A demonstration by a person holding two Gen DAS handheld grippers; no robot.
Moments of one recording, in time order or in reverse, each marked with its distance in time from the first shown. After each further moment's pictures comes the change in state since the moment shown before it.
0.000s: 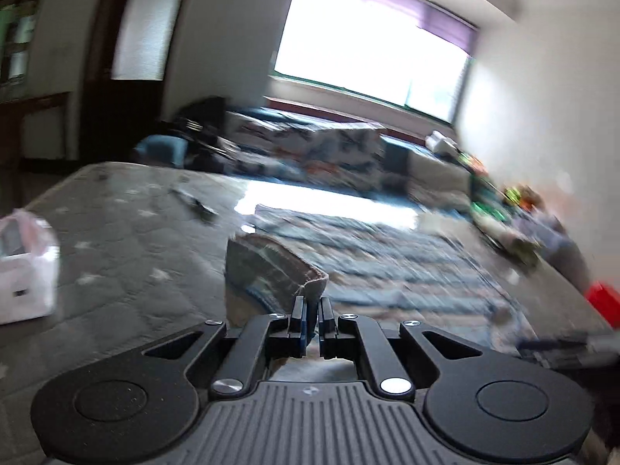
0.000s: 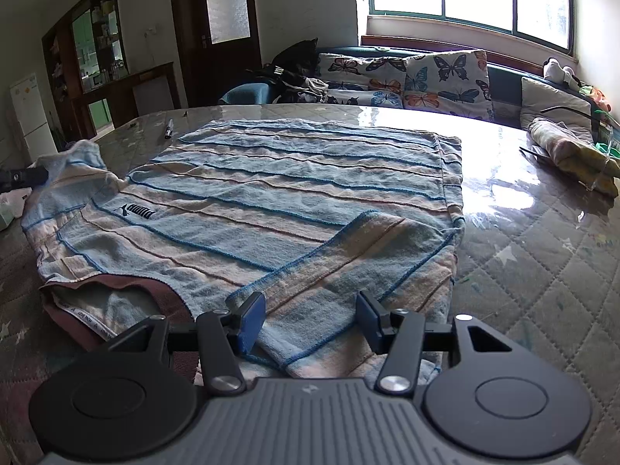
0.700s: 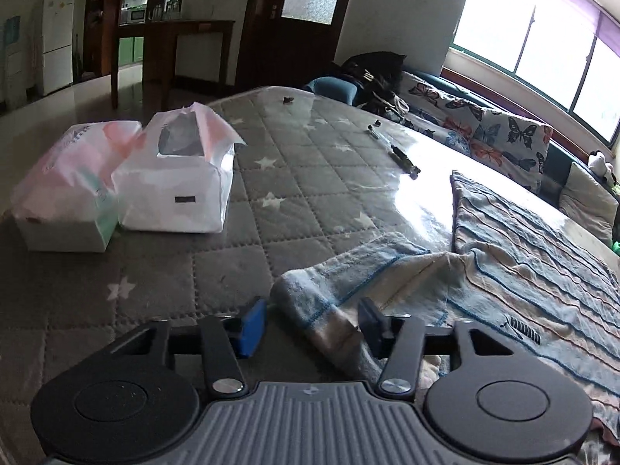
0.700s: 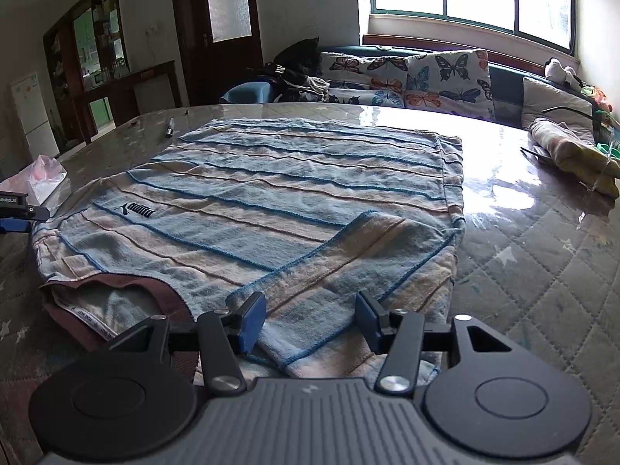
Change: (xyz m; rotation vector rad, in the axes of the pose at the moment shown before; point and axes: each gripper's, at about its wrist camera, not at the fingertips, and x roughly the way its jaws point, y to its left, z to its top) left arm 0.012 0.096 -0.016 -0.320 0.115 0.471; right arm 0.000 0.000 0.001 -0.004 0.005 0.002
